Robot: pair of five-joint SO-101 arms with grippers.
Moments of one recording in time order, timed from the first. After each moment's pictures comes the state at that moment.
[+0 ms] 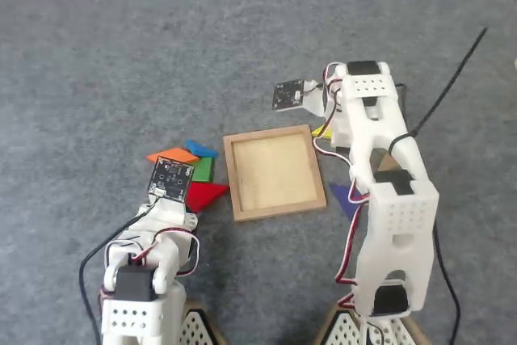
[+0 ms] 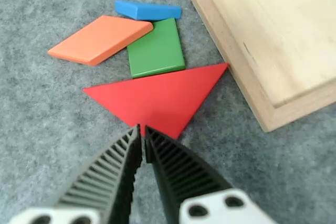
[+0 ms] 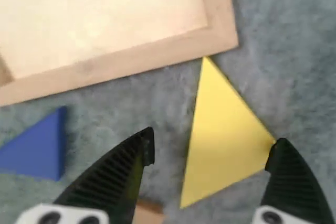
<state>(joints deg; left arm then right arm) -3.3 -103.1 96.9 72.0 -5.4 -9.2 36.3 -18.0 78.9 78.5</state>
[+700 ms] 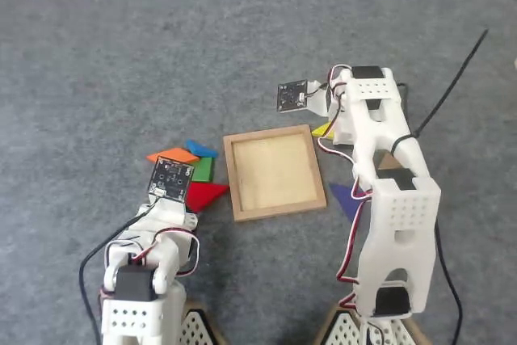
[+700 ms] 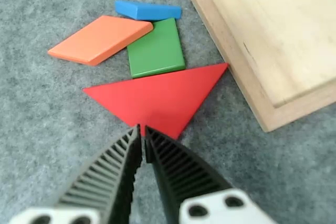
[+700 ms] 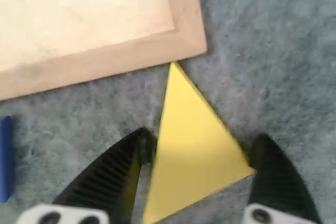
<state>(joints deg) -3.3 -103.1 96.9 72.0 -5.4 -7.2 41.1 -18.3 71.6 81.8</state>
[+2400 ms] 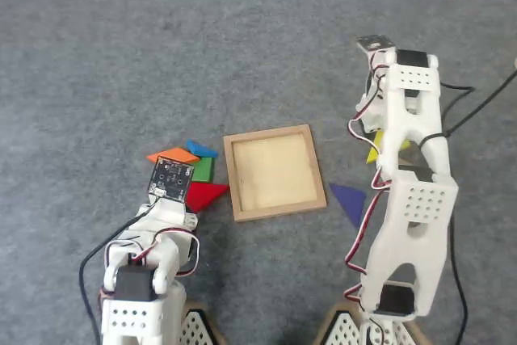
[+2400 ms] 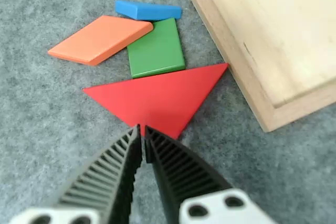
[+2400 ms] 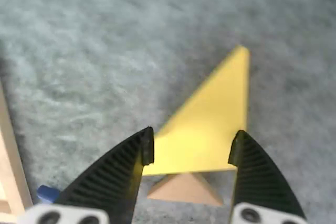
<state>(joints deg) -3.3 -103.1 96.9 72.0 -5.4 2.9 43.9 -34.0 87.3 18.6</state>
